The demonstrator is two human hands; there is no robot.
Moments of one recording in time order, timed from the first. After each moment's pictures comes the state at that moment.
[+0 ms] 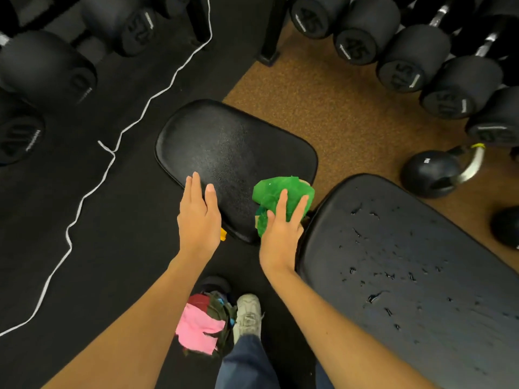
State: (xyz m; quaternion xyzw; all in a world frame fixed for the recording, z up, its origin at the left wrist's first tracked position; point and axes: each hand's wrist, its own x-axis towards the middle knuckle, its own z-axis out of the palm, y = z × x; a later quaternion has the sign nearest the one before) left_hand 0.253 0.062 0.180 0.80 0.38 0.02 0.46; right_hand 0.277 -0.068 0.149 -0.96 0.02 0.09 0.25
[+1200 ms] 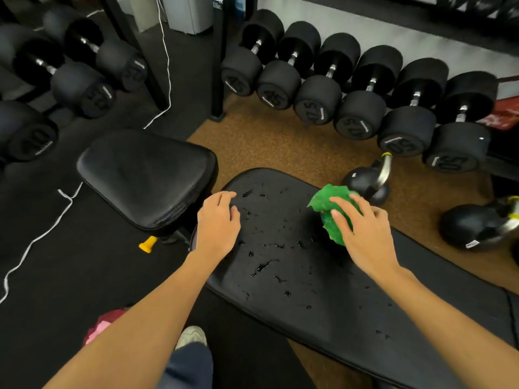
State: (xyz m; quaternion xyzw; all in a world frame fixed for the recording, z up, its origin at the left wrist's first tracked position) left_hand 0.272 -0.176 0.177 0.93 0.16 0.10 0.31; right_hand 0.328 -0.455 0.198 -0.98 -0.13 -0.02 0.13
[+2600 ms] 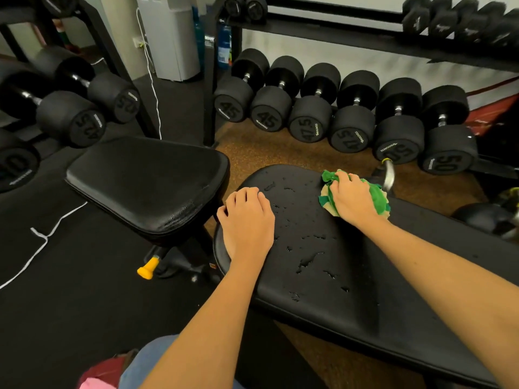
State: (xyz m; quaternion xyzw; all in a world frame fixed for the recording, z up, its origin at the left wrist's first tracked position) left_hand 0.280 -0.178 0.118 0.93 0.17 0.22 0.23; right_hand 0.383 -0.364 0.136 -0.99 -0.04 -0.06 0.10
